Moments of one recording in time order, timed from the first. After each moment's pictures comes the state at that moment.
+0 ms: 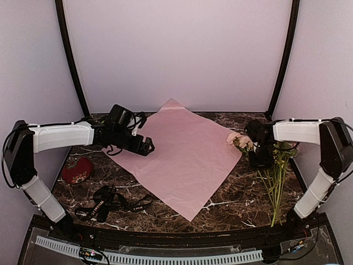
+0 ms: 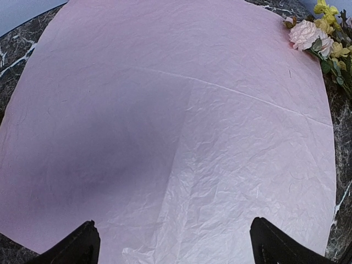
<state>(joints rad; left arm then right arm) -0.59 1.60 1.11 -0.35 0.06 -0.19 0.36 1.63 1.03 -0.86 0.24 0.46</state>
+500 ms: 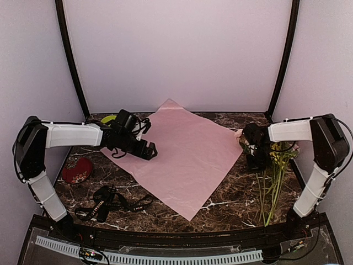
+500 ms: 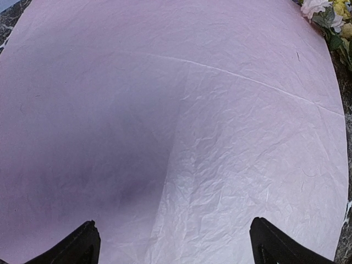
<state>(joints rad) -0.59 1.71 1.12 -0.30 0.10 -0.17 0.35 1.72 1.02 -0.81 0.24 0.39</state>
